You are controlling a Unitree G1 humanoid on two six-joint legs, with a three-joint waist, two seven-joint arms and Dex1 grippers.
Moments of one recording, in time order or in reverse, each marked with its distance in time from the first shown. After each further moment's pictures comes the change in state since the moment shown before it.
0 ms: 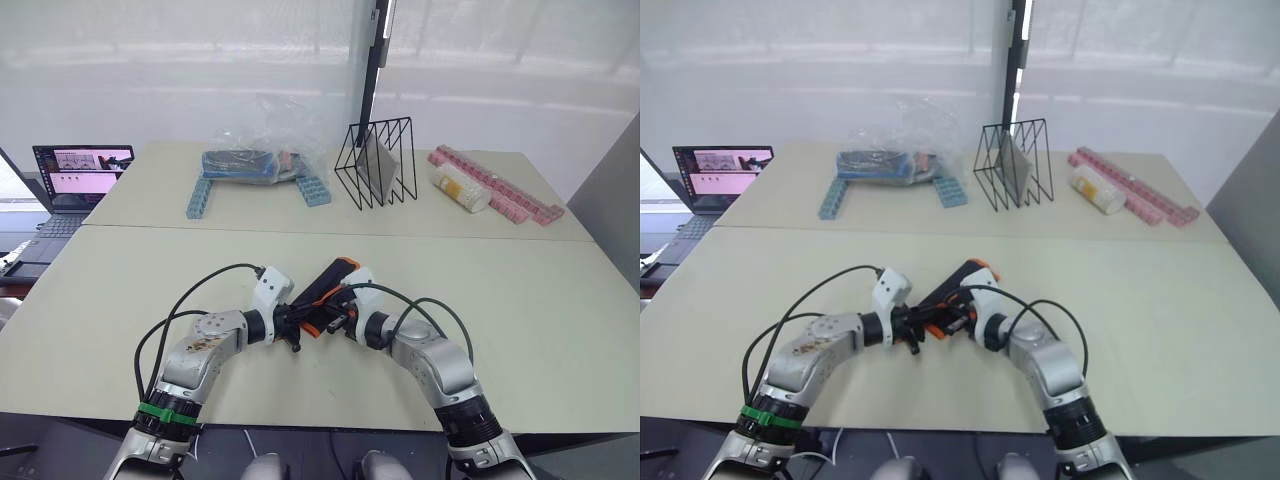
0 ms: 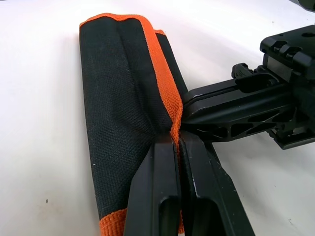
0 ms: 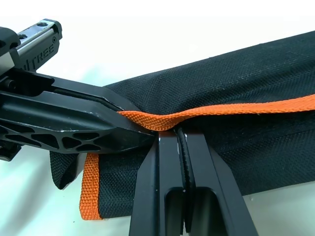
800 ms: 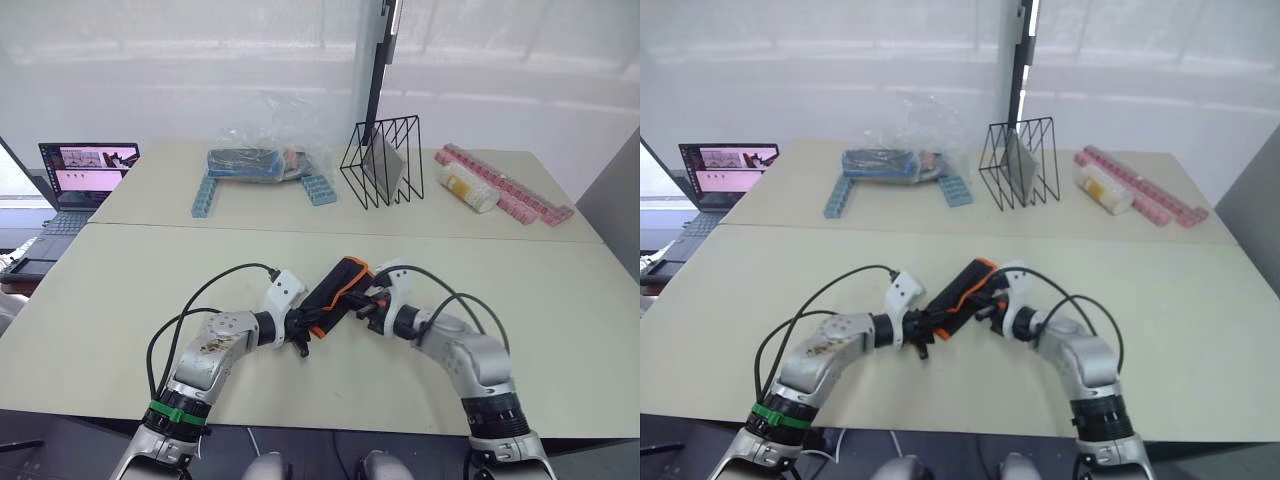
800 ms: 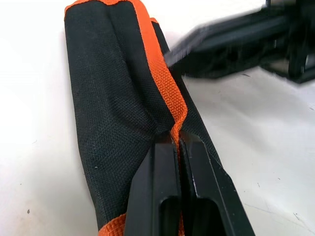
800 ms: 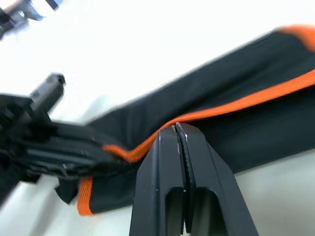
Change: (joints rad) left arm -0.007 -0.010 -0.062 0.000 0.082 -0.001 -0.007; right arm -0.026 -0.108 -0.207 -0.027 0.221 0.086 0.141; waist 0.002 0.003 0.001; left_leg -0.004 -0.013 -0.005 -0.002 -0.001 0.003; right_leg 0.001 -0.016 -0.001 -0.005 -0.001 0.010
